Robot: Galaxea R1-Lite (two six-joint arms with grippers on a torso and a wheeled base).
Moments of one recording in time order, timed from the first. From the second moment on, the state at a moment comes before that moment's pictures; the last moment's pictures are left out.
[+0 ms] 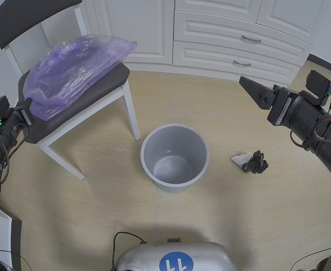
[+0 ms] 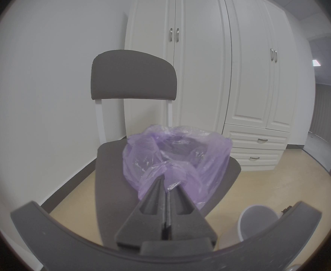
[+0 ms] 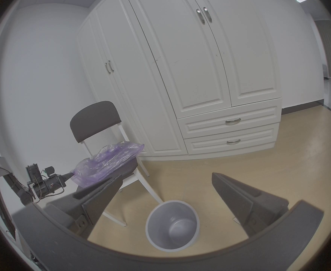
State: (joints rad) left arm 0.09 1.57 -0.58 -1.19 -0.06 -0.09; right arm 0.74 1.41 -0.79 -0.79 -0.40 0.14
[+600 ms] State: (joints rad) left arm -0.38 1.50 -0.74 -0.95 0.29 -0.03; right arm 0.82 1.48 -0.74 -0.91 -0.50 0.08
